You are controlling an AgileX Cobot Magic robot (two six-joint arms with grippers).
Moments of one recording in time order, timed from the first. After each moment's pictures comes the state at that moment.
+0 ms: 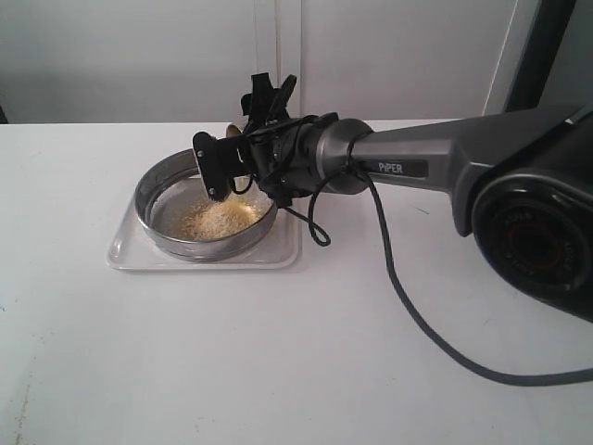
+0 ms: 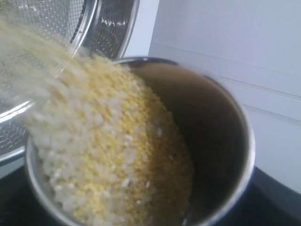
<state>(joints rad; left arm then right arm) 0.09 0.05 0.02 -0.03 0.28 -0.18 0.70 2.27 -1.71 -1.53 0.46 0.12</state>
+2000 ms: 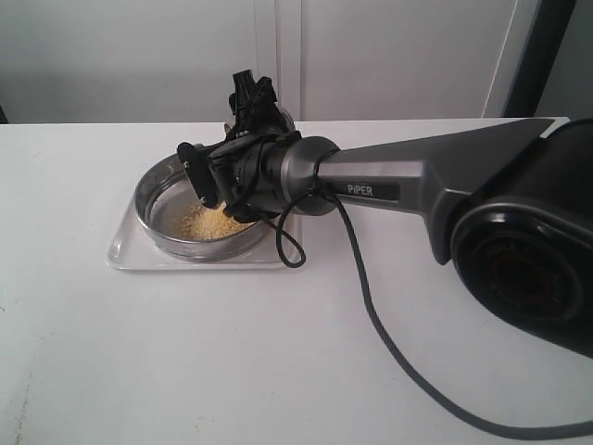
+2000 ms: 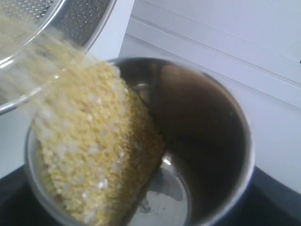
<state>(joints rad) 0.09 0.05 0.02 -0.03 0.28 -0.18 0.79 2.27 -1.71 -1.58 0.73 0.08</state>
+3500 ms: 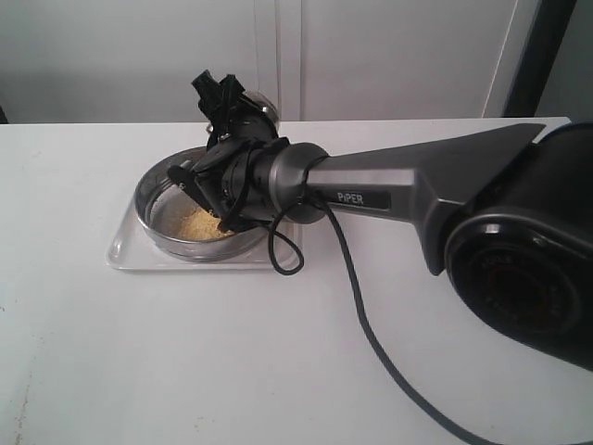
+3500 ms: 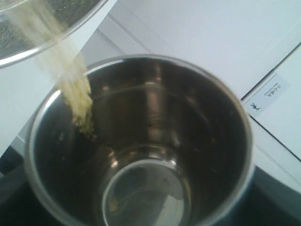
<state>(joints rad) 0.09 0.05 0.02 -0.03 0.28 -0.18 0.82 2.27 -1.71 -1.73 0.74 -0.17</state>
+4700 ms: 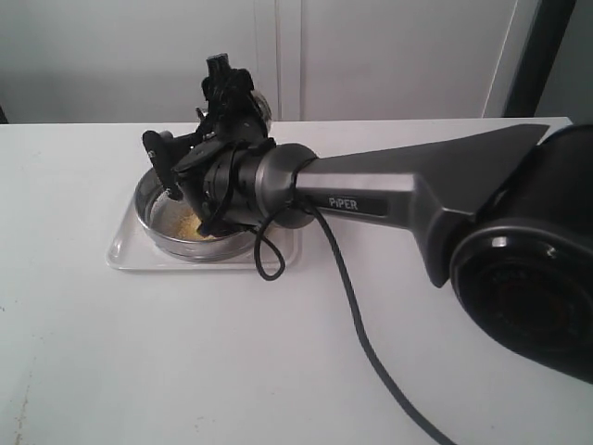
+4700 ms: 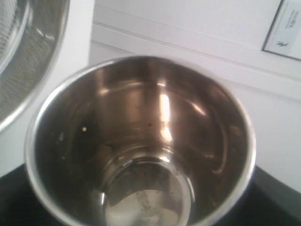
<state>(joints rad) 0.09 0.05 0.02 -0.03 0.28 -0.18 0.87 2.24 -1.71 -1.64 0.79 0.27</state>
